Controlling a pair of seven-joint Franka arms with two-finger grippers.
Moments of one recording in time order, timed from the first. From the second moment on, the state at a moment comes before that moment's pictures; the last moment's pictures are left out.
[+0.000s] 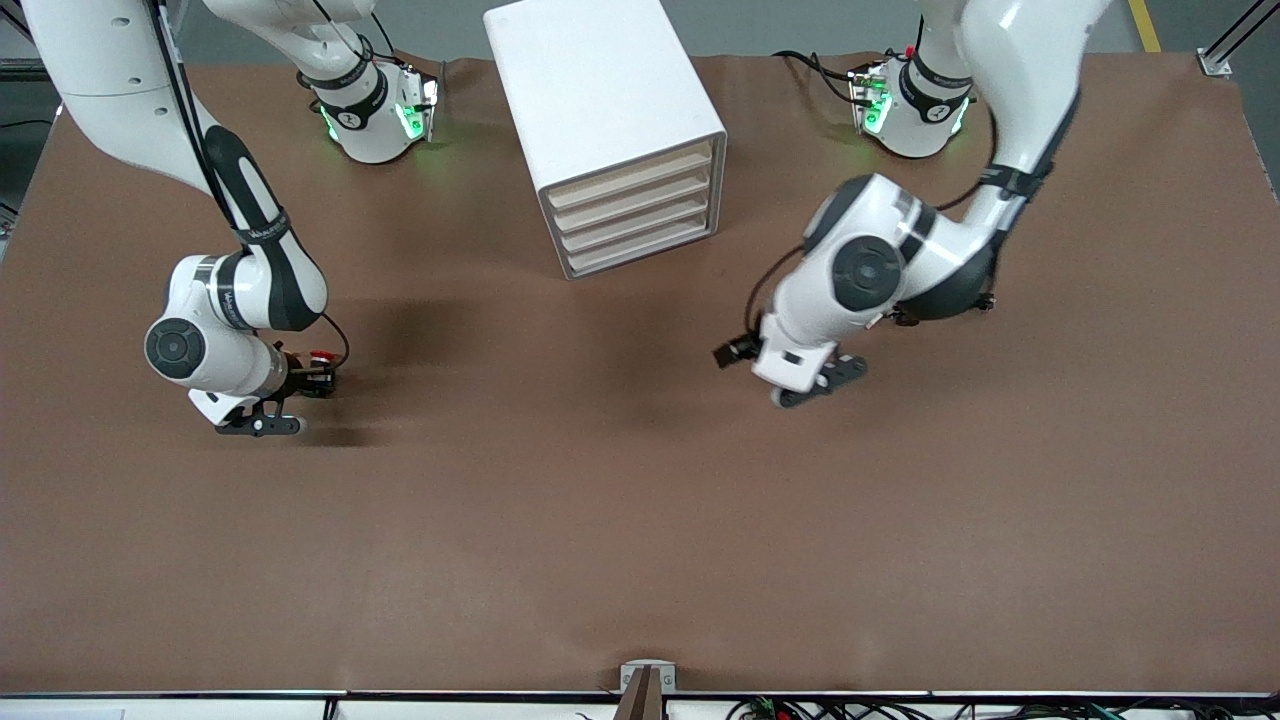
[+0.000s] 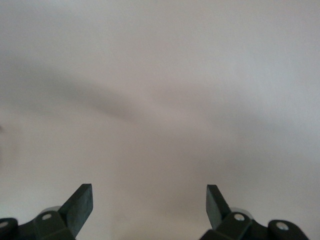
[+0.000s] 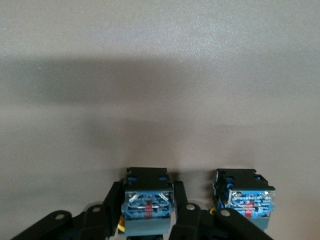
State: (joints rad) left arm -0.05 0.45 -0.49 -1.74 0.01 2.09 -0.94; right arm 0.01 0.47 -0.06 -2.11 -0.06 2.41 0.01
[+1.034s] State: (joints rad) left arm 0.37 0.23 -0.49 -1.51 0.19 1.77 -0.41; right arm 0.16 0.05 -0.05 -2.05 -0.06 1.85 0.20
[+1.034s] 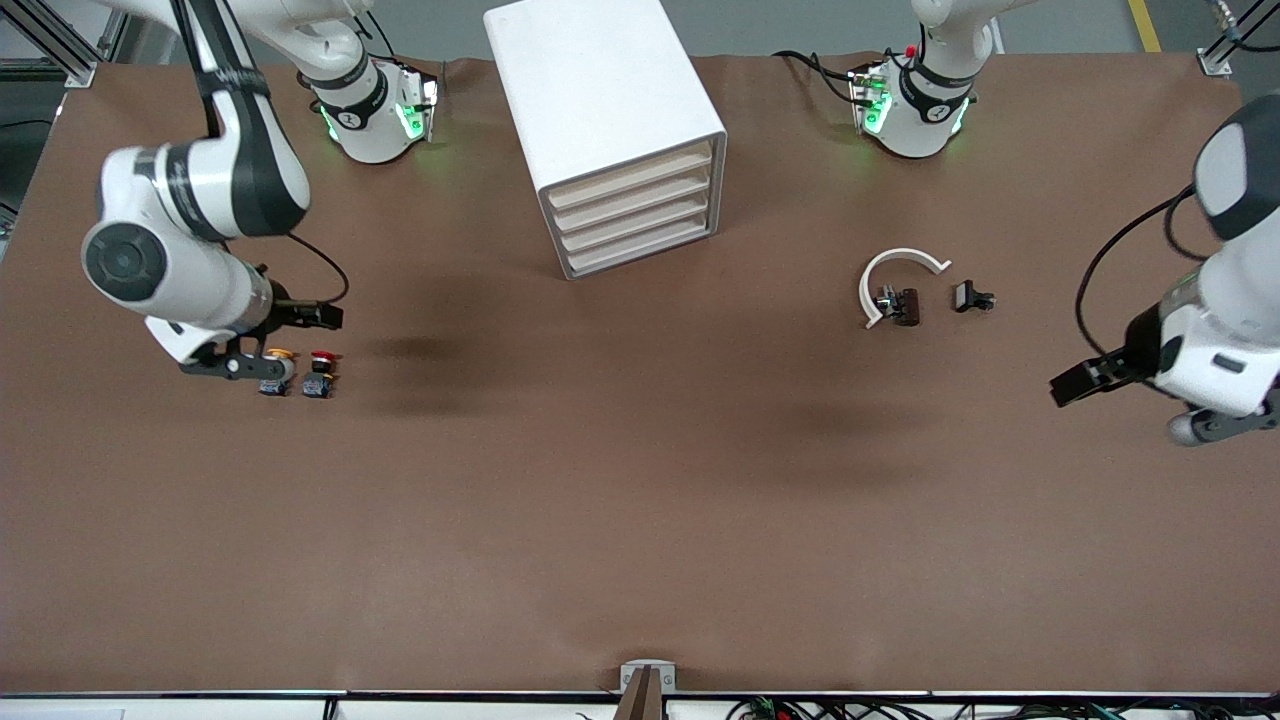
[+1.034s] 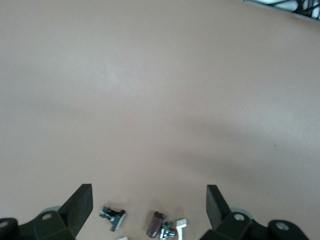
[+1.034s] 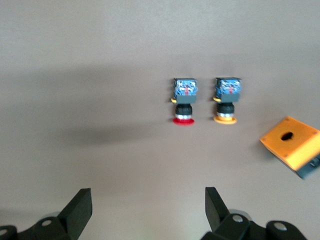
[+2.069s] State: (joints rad) left arm -0.01 -0.13 -0.10 -1.63 0.04 1.52 -0.23; right arm 0.04 -0.10 -0.08 -1.75 -0.05 1.60 -0.04
